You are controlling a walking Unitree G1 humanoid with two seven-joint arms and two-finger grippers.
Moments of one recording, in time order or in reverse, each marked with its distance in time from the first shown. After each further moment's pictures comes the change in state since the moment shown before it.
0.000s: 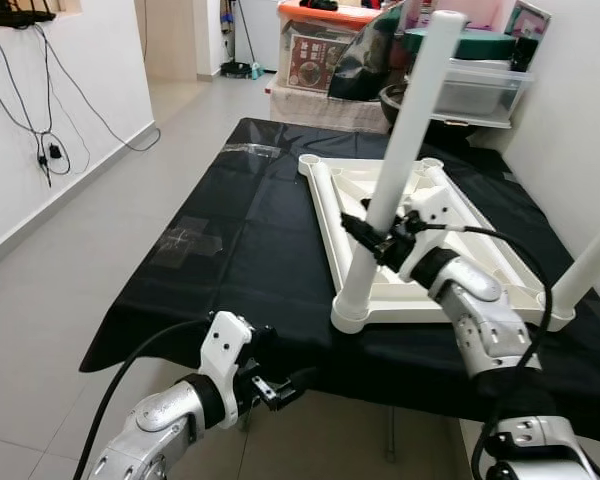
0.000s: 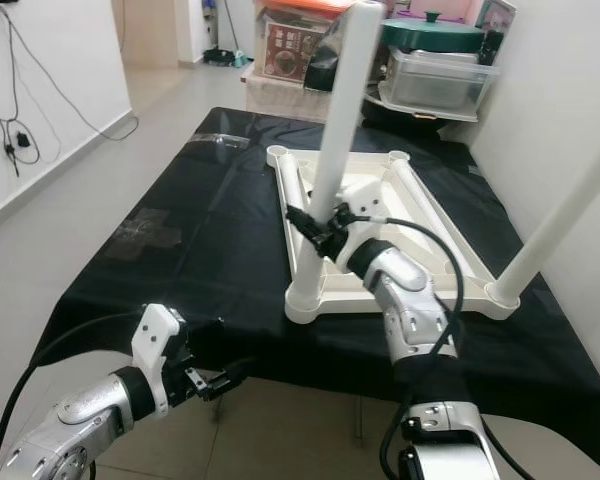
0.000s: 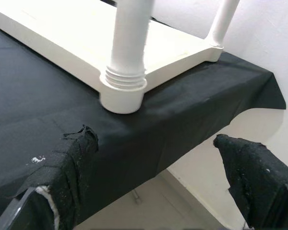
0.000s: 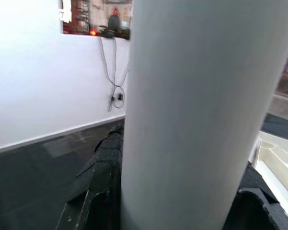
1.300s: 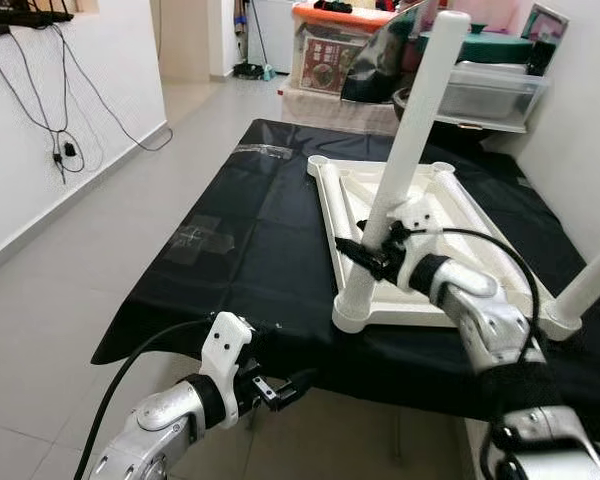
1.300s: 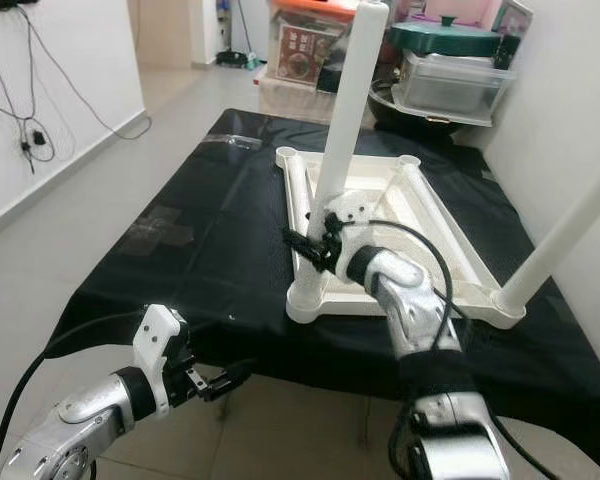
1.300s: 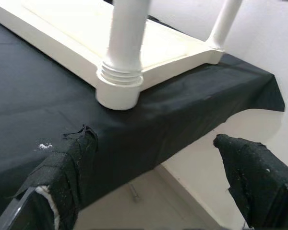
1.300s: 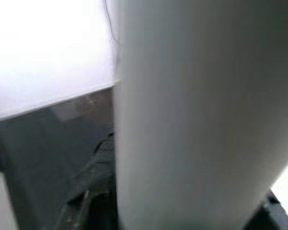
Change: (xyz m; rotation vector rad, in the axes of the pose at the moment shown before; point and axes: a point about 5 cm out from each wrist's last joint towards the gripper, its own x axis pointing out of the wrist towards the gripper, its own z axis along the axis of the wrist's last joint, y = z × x) left arm 0.004 -0.002 -0.002 -0.016 -0.008 -0.011; right arm -0.002 -0.009 -0.011 0.032 0.134 -0.017
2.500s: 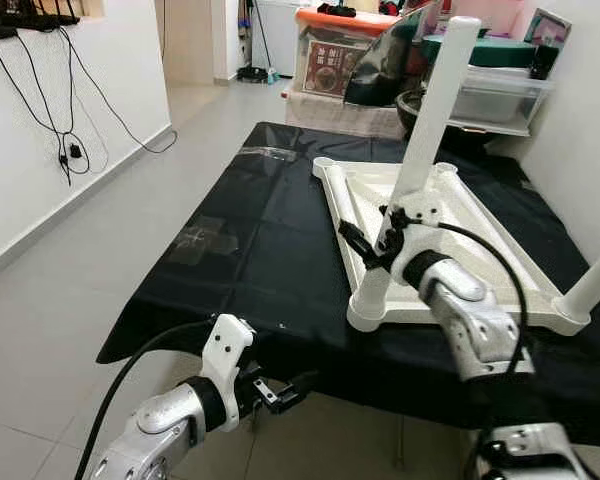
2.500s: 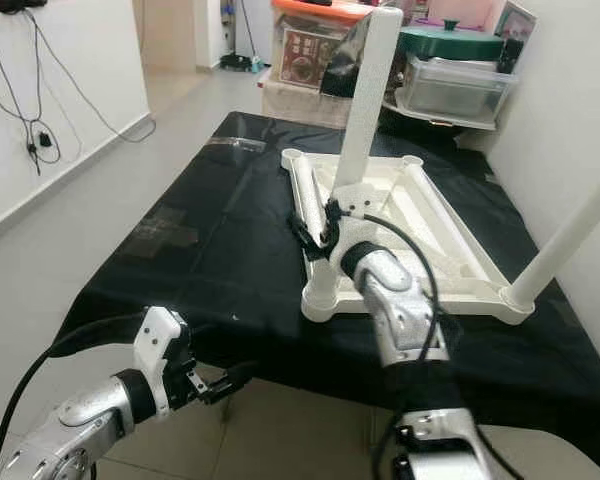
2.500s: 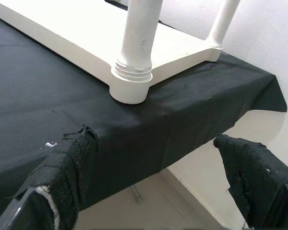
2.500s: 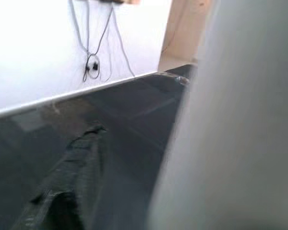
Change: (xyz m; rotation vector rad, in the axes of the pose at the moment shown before) left arm -0.001 -0.002 0.001 0.000 -0.001 -0.009; right arm -0.016 0.000 0.009 -0.119 -0.020 -0.062
